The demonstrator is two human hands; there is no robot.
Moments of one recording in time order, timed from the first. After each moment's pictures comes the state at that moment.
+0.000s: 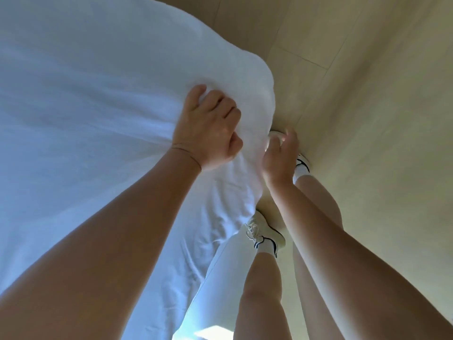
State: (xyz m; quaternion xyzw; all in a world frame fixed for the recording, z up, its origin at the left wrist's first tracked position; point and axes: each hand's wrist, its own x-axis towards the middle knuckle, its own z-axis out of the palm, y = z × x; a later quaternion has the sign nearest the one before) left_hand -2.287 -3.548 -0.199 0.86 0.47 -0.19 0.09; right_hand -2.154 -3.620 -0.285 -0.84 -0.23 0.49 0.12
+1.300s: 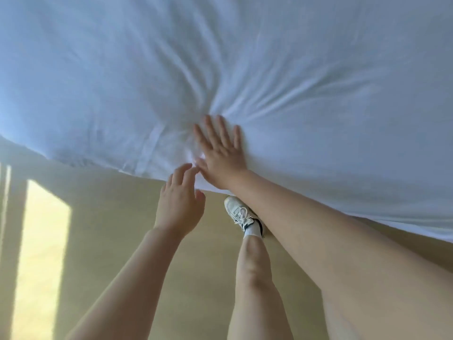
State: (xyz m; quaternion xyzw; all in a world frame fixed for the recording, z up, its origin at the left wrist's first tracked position) left_hand -2.435 -4.320 -0.103 0.02 0.95 0.16 0.25; right_hand -2.486 -4.205 -0.165 0.09 -0.95 0.19 -0.22
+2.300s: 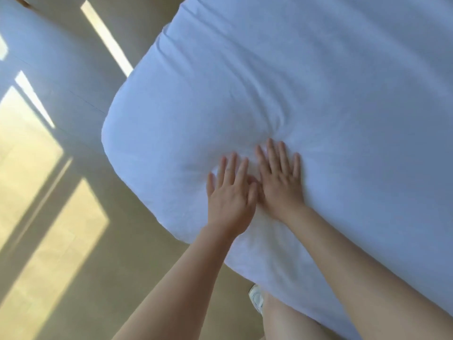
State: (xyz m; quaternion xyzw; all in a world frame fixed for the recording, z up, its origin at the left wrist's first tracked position) left_hand -2.659 -4.485 -0.124 -0.10 0.95 0.22 0.19; right_hand -2.700 -4.370 -0.157 0.16 -0.97 0.12 -0.16
